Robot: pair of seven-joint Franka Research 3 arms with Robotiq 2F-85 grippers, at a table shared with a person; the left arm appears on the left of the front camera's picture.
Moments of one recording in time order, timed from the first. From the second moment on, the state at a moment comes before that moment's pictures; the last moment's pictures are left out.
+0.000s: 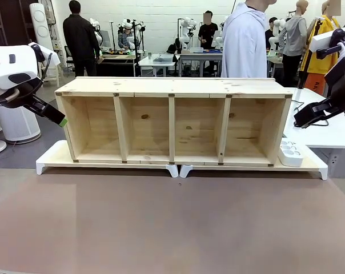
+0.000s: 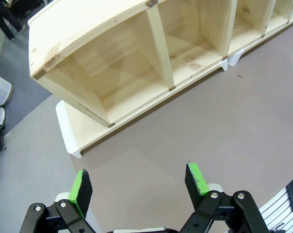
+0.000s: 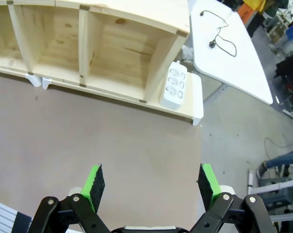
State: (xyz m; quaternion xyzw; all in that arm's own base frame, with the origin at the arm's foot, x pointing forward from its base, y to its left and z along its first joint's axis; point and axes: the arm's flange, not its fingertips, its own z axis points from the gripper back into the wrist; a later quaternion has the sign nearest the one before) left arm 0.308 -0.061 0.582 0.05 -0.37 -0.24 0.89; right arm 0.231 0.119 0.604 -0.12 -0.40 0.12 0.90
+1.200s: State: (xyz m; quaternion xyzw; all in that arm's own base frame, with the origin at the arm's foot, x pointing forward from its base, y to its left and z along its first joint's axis) left arm 0.308 -0.061 0.582 0.05 -0.37 -0.24 0.89; right arm 0.231 0.119 0.604 -0.12 -0.40 0.12 0.90
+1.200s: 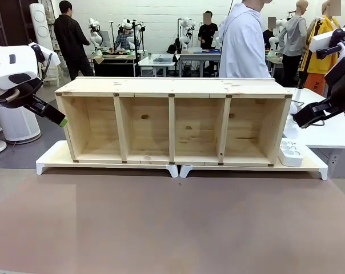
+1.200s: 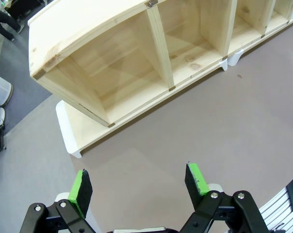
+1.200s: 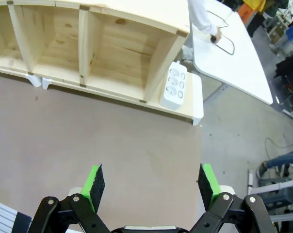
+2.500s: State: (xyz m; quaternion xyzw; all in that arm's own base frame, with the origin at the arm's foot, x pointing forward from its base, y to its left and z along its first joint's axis) left arm 0.308 -0.061 0.582 0.05 -0.37 -0.24 0.89; right arm 0.231 0.119 0.604 -0.12 -0.40 0.12 0.90
